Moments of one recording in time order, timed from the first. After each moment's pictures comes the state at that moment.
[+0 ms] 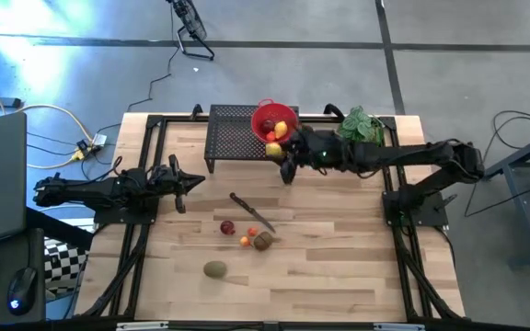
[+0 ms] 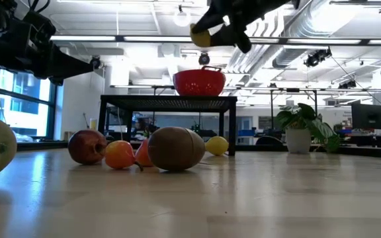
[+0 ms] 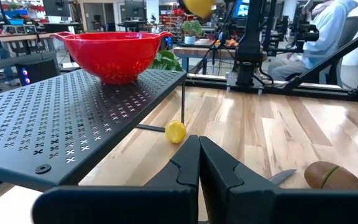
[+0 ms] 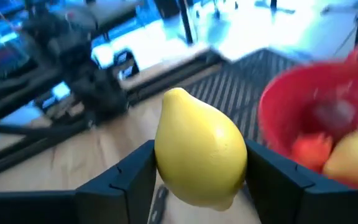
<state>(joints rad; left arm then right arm) -0.01 0.07 0.02 0.03 -0.28 -0.03 -0.13 1.43 1.10 0.00 0.19 0.36</state>
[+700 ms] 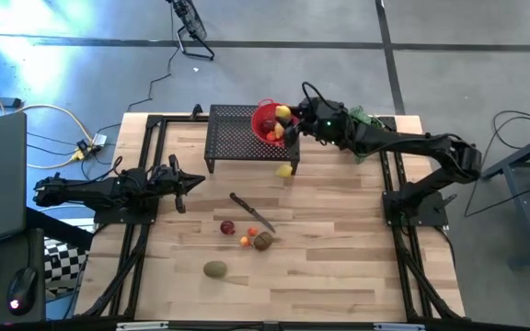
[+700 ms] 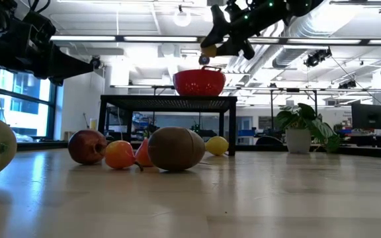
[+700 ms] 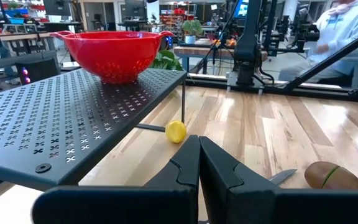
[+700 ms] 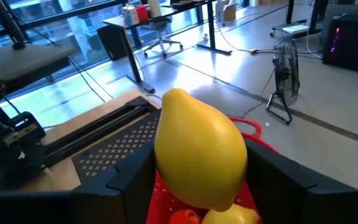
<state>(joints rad) -0.01 0.07 0.02 0.03 -0.28 -0.03 -0.37 1.46 1.10 0.13 0.22 0.26</state>
